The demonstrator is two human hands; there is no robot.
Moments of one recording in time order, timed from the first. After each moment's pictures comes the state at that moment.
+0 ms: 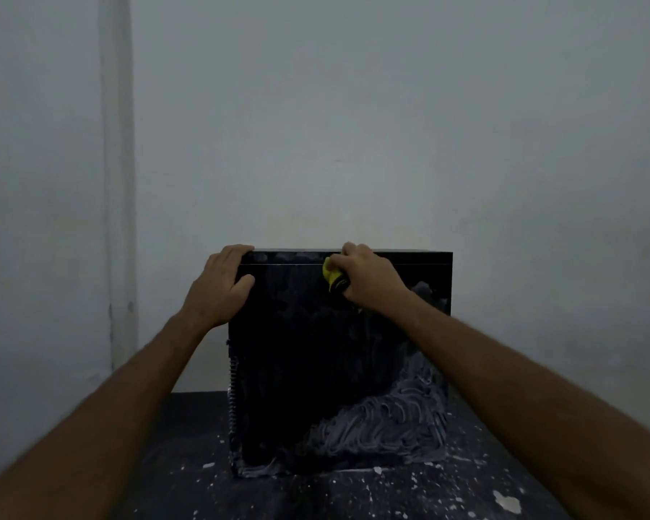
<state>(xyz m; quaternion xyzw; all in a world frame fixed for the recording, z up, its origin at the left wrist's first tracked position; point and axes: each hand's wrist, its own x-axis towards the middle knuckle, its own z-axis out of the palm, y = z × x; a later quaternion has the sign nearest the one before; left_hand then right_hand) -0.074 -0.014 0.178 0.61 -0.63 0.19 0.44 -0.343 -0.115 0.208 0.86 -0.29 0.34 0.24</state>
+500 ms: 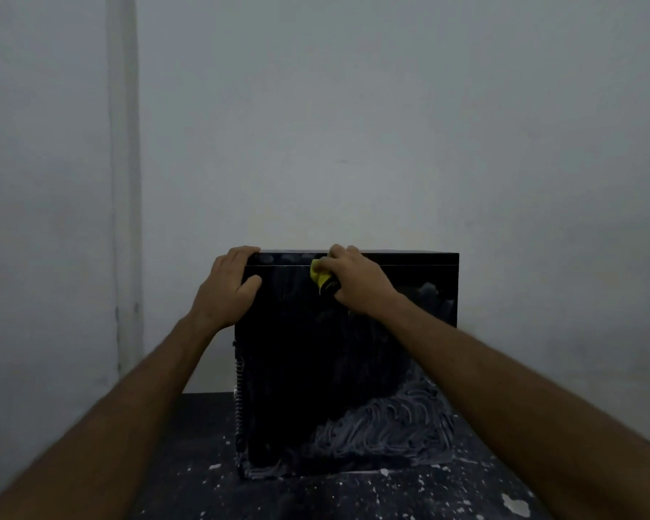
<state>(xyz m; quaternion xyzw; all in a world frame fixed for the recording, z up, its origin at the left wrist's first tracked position) -0.078 -0.012 0.178 0.60 -0.63 0.18 0.46 -0.320 -0.101 0.208 0.87 -0.27 0.35 0.22</state>
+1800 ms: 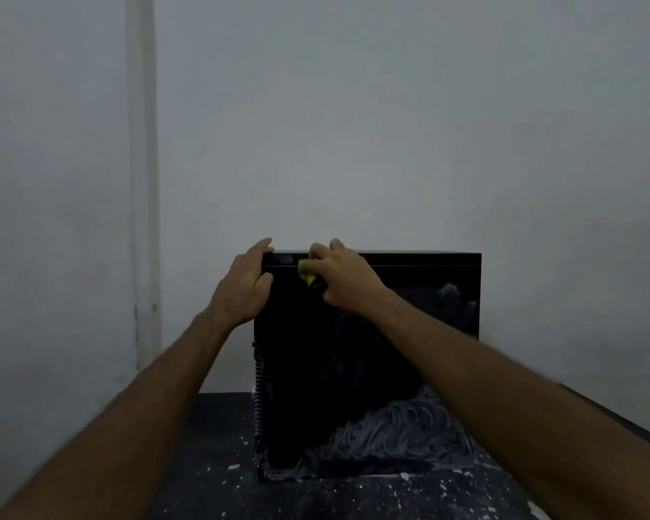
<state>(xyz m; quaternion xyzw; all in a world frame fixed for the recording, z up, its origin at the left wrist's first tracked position) -0.077 0.001 0.187 0.62 -0.64 0.12 0.45 -0.274 -0.080 0.215 0.87 -0.22 0.32 0.29</state>
